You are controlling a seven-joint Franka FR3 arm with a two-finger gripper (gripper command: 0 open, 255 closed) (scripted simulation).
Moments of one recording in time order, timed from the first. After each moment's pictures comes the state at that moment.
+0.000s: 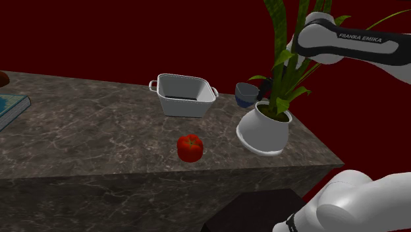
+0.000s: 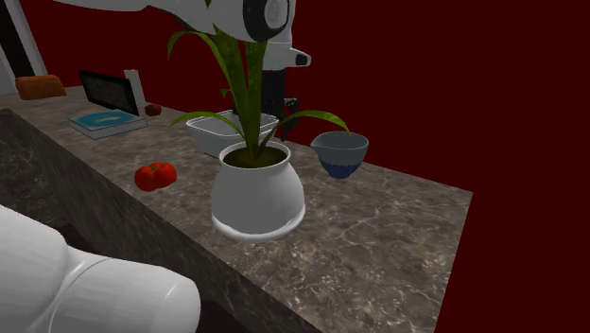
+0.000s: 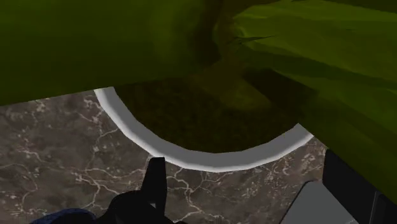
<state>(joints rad) -0.01 -0.50 -0.25 -2.21 0.03 1.79 -0.20</state>
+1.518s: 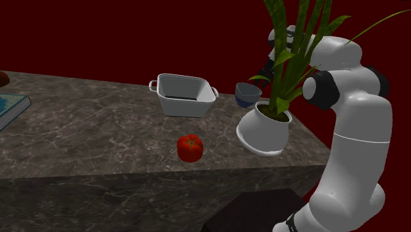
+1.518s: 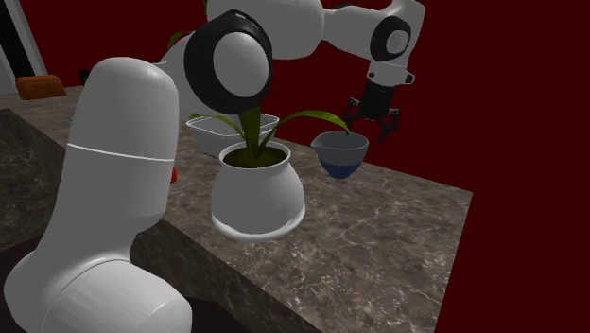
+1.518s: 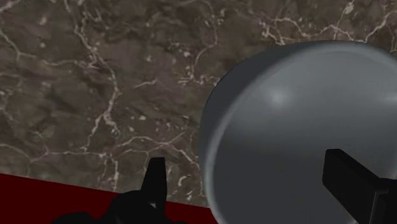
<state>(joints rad) -0.25 0.48 -0.50 -1.22 0.42 1.59 -0.67</state>
